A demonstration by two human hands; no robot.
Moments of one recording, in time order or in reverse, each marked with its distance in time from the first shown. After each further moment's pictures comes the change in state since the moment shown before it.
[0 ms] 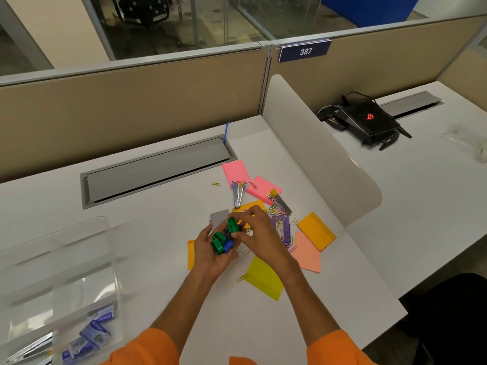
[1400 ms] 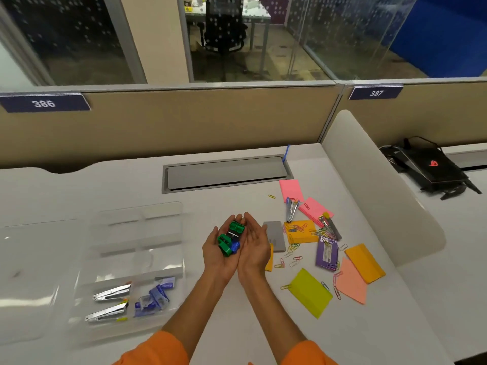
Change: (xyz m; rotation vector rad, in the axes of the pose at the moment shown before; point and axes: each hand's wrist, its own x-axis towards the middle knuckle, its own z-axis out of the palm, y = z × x) left_hand -0.067 0.064 -0.044 -0.262 -0.115 0.325; right_hand -0.006 -0.124 0.126 1.710 0.242 0.374
